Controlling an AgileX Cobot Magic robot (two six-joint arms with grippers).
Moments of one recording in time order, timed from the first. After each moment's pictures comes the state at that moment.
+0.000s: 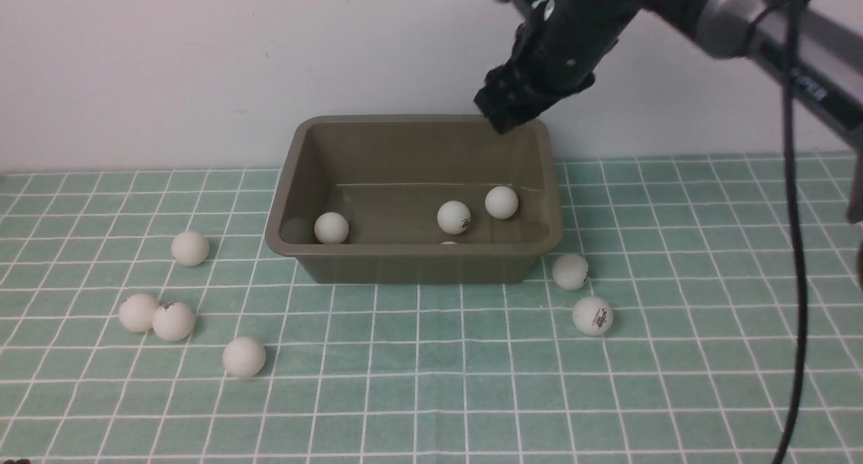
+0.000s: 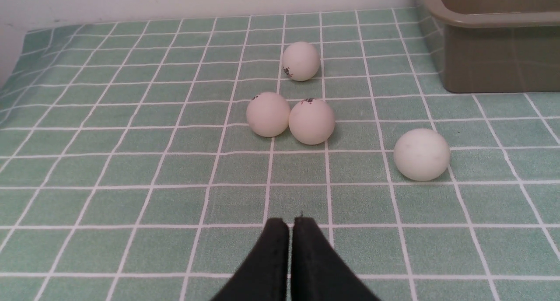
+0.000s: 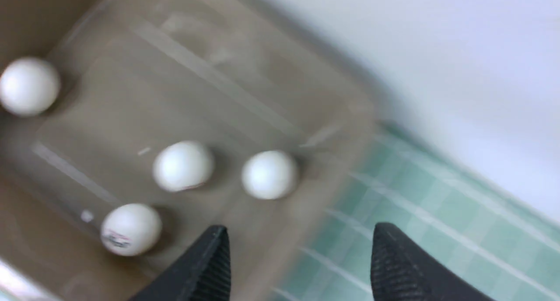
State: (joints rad) right arm 0.36 2.10 -2.26 0.04 1.25 -0.21; left arm 0.05 -0.01 0.02 0.00 0.39 -0.01
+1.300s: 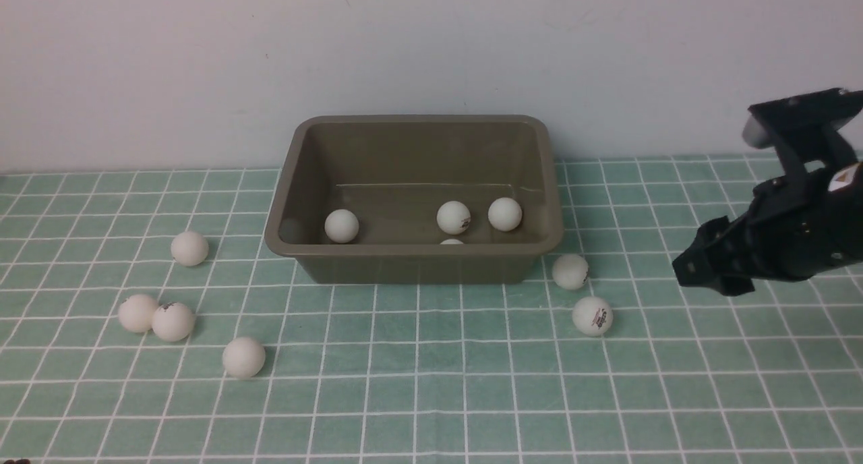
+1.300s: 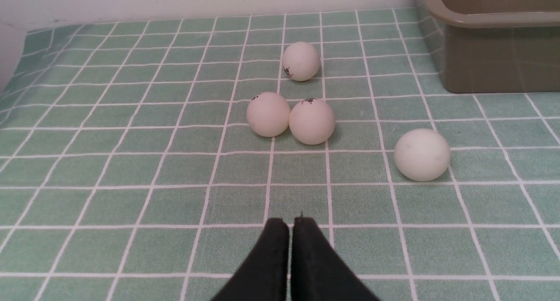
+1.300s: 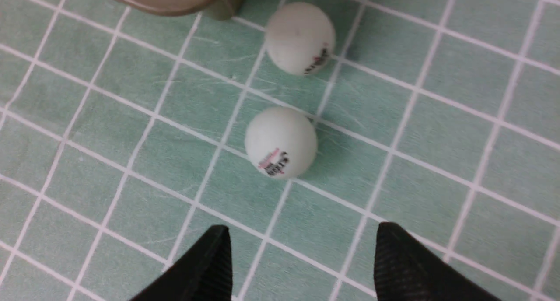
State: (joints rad) right arm 0.22 1.54 -1.03 0.33 0.75 -0.39; left arm 0.05 -0.01 0.02 0.00 0.39 -0.01
